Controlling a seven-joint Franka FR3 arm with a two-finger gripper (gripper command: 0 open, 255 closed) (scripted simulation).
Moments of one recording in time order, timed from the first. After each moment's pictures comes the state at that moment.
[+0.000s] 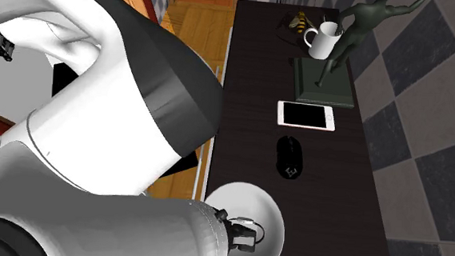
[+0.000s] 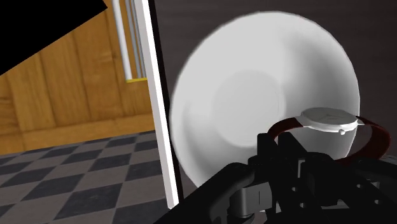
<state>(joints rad) 0.01 0.44 0.41 -1.47 0.06 1.97 0.86</state>
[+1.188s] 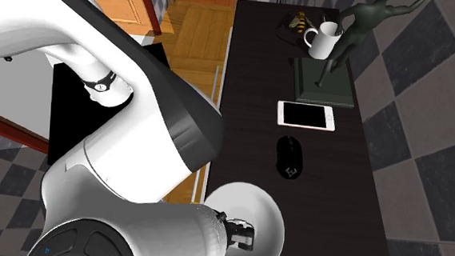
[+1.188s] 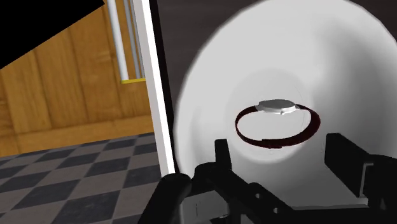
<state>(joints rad) 0.01 0.47 0.41 -1.56 0.06 2.09 0.84</state>
